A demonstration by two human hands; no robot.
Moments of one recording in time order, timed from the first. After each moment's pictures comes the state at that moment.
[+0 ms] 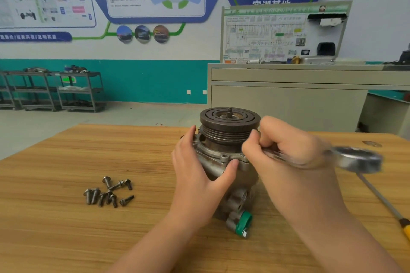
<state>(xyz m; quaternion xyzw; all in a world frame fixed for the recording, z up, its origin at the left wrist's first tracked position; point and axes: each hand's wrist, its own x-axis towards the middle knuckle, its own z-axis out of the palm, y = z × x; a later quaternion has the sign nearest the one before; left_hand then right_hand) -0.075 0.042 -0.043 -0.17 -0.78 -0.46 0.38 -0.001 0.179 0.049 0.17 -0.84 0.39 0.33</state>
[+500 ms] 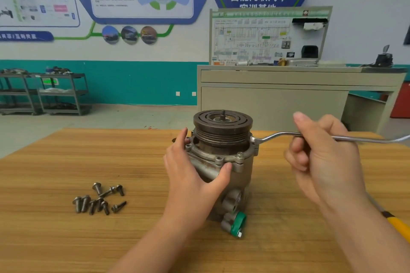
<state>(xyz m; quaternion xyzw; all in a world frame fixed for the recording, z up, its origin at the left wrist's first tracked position) -0.077 0.040 -0.045 -0.17 -0.78 -0.48 0.36 -0.038 0.220 0.035 0.12 -0.46 0.84 0.26</state>
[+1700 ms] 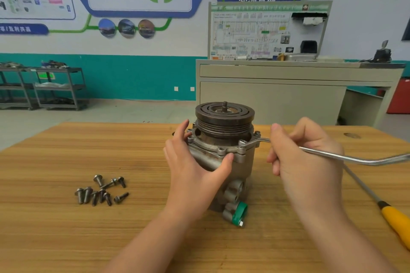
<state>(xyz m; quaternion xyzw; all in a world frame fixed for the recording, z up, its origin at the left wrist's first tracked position) -0.075 0.040 -0.044 -0.17 -0.76 -0.51 0.37 -0.024 0.187 0.018 0.11 -0.65 0.63 0.42</state>
